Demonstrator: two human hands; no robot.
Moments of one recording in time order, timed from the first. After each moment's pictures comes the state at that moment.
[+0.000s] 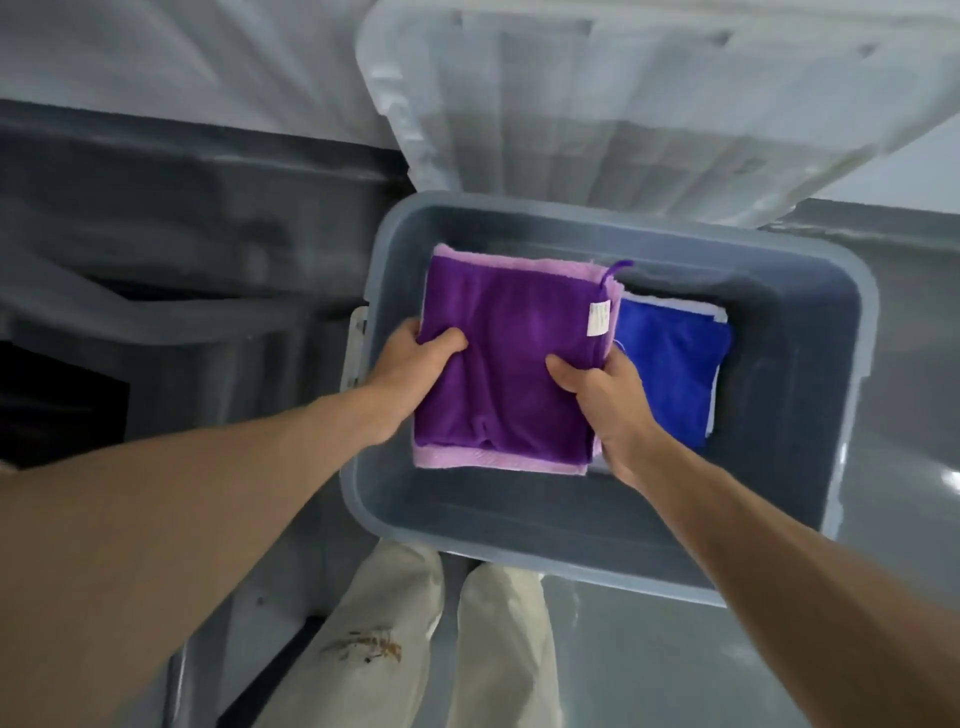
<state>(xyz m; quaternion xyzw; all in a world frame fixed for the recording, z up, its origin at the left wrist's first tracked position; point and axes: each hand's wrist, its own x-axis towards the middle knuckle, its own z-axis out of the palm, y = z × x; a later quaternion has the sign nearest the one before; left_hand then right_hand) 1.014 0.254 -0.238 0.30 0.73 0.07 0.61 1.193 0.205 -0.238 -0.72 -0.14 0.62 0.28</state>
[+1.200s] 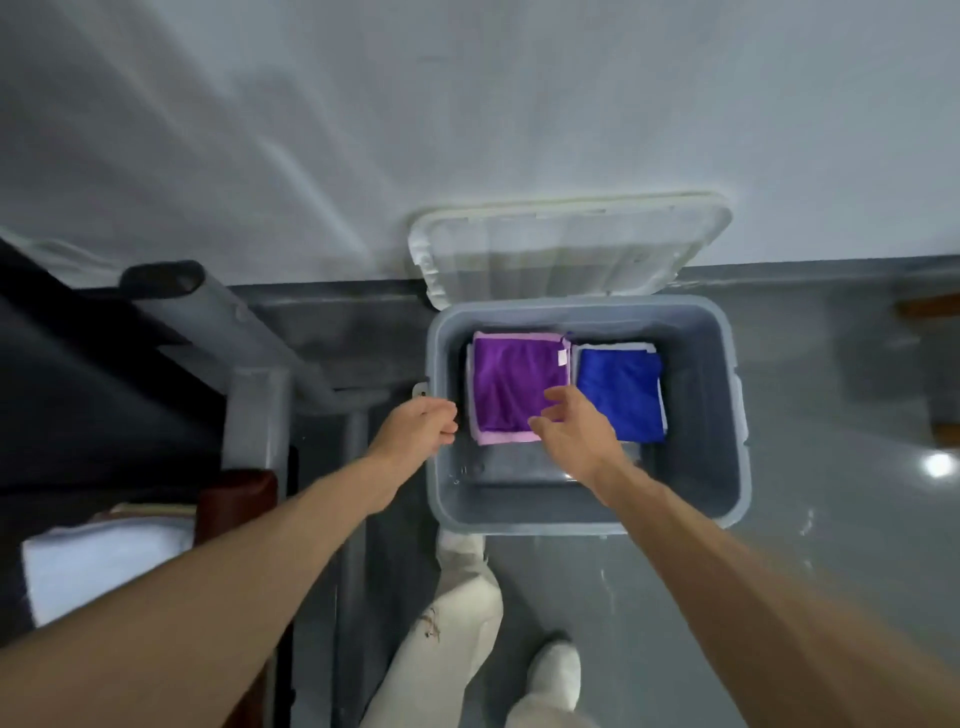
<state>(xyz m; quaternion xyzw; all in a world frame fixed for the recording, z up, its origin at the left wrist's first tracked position) 0.945 0.236 -0.048 0.41 0.66 0.01 0.63 1.124 0.178 -0.041 -0.78 -0.31 0.53 0.13</state>
